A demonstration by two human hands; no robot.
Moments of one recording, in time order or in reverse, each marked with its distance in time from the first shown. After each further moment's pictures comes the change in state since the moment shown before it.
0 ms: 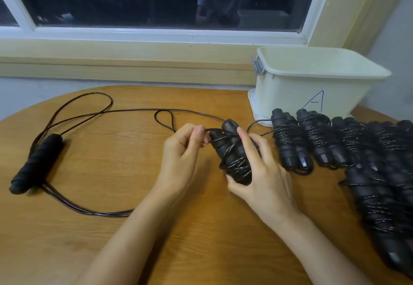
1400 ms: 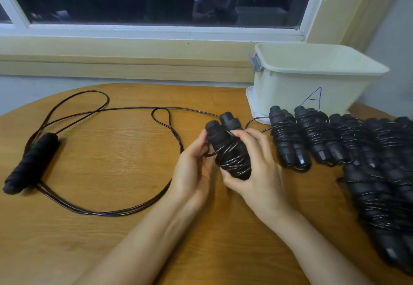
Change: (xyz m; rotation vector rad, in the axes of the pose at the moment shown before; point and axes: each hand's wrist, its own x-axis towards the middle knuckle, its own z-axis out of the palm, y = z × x) left_hand -0.013 0.021 0.032 -1.051 0.120 -0.762; right_hand 0.001 -0.002 0.005 0.235 0.078 0.018
